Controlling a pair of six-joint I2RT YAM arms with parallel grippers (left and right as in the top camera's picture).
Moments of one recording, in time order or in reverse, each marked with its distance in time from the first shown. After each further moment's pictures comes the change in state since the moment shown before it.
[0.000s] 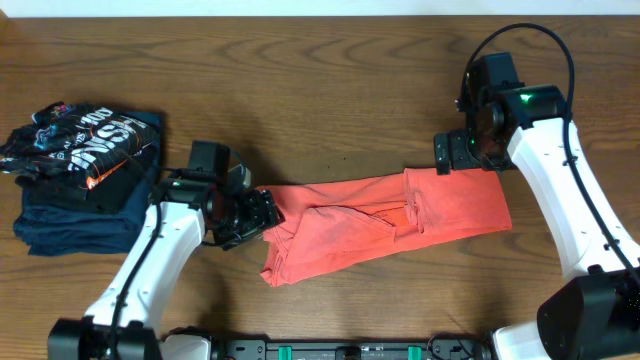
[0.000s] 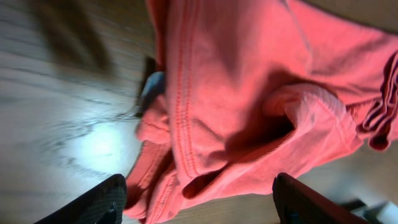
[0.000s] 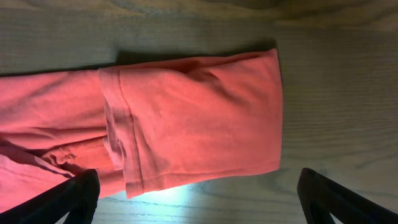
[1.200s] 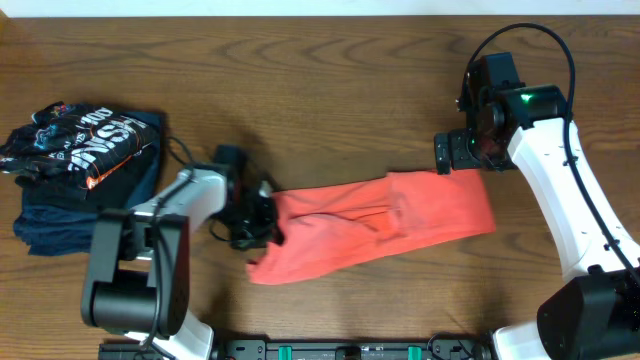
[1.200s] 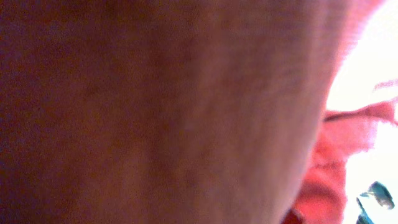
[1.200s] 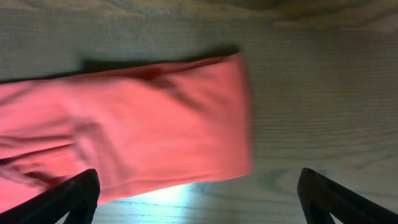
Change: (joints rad) left arm 0.026 0.367 0.059 -0.012 0.087 0.111; right arm 0.000 0.000 0.000 0.002 0.002 0.000
